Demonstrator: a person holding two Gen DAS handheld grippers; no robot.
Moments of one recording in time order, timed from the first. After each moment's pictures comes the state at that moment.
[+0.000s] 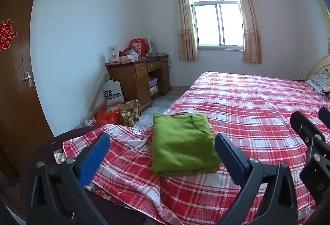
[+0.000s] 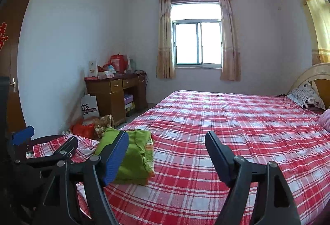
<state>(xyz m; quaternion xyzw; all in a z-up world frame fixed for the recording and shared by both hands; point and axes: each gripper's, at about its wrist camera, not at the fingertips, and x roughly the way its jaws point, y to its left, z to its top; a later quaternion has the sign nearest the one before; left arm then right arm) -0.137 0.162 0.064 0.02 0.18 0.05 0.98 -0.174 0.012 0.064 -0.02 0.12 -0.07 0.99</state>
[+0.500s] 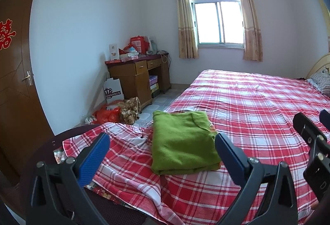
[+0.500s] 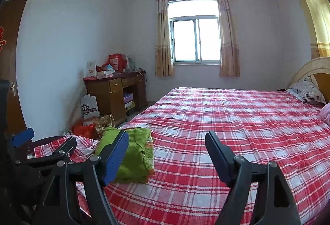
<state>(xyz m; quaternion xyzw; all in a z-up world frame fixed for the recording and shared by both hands) -0.137 0.161 0.063 0.02 0.18 0.05 0.98 -0.173 0.005 0.061 0.00 0.13 -0.07 0.99</state>
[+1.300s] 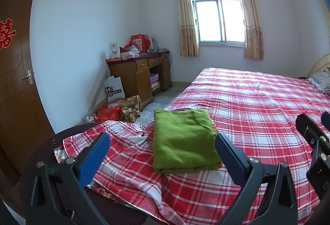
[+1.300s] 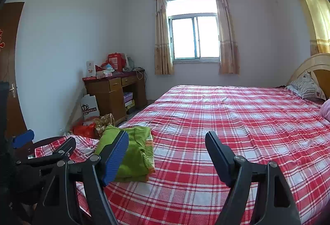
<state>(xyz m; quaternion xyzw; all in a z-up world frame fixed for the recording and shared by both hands) -0.133 0.165 0.061 0.02 0.19 0.06 0.98 -0.170 0.002 0.058 0.01 0.13 -0.07 0.99</state>
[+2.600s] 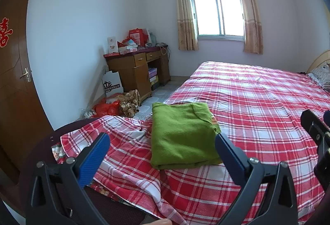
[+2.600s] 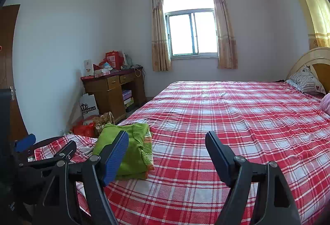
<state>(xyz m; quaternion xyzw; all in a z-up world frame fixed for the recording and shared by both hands) -0.122 0.160 0.051 0.03 0.21 0.05 0.98 -0.167 -0.004 0.051 0.02 0.14 -0.08 0.99</state>
